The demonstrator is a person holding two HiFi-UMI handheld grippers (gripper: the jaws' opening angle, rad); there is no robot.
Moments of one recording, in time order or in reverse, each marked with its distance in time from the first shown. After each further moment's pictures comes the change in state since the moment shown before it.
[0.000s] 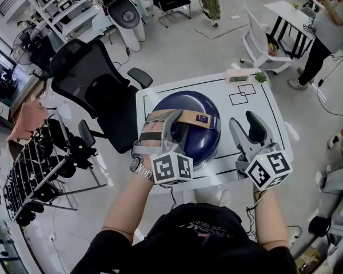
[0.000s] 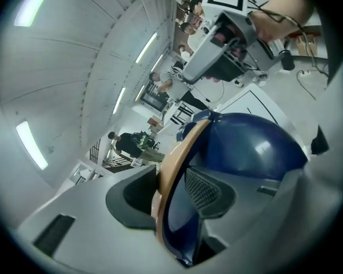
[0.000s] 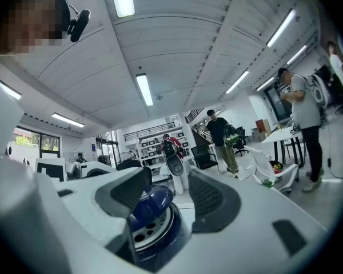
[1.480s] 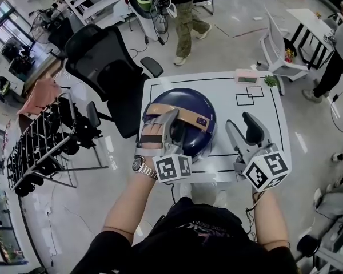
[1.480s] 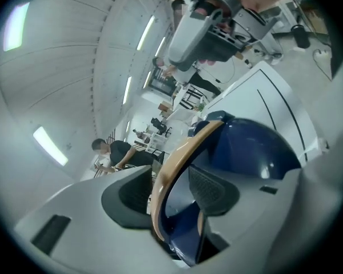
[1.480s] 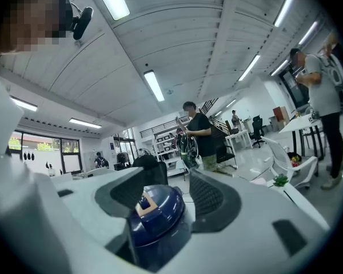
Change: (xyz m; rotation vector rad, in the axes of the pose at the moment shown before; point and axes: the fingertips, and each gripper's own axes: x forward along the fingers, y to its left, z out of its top) left arm 0.000 -0.028 -0.003 0.026 0.176 0.150; right arm -0.006 -0.014 -0.008 0.029 0.061 0.183
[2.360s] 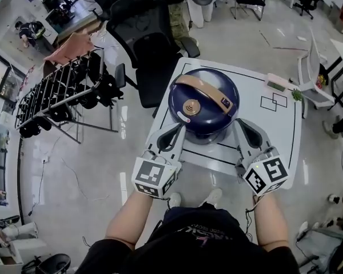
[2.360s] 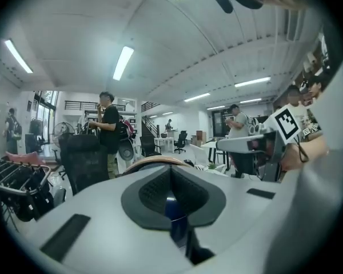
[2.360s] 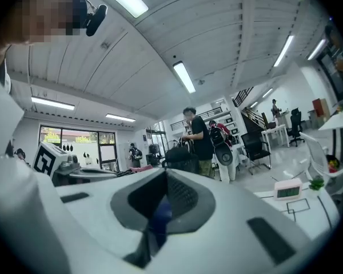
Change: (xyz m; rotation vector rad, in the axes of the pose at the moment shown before) left arm -0.147 -0.002 -0.009 -1.156 -0.114 0.068; right arm -0.017 0.075 -0.025 -0.100 0.087 0.343
